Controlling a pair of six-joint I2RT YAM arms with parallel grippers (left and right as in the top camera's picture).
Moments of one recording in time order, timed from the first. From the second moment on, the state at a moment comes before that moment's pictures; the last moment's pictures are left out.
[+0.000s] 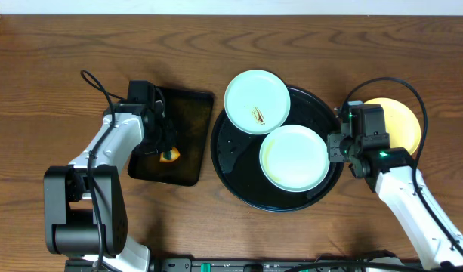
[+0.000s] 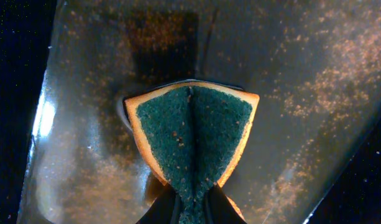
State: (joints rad) left arm -0.02 1.74 1.04 -0.73 0.14 -0.25; right arm 0.16 1.31 0.76 -0.47 0.05 0.09
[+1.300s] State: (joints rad) left arm -0.02 1.74 1.04 -0.74 0.14 -0.25; right arm 0.03 1.63 0.78 -0.47 -0.34 0.07
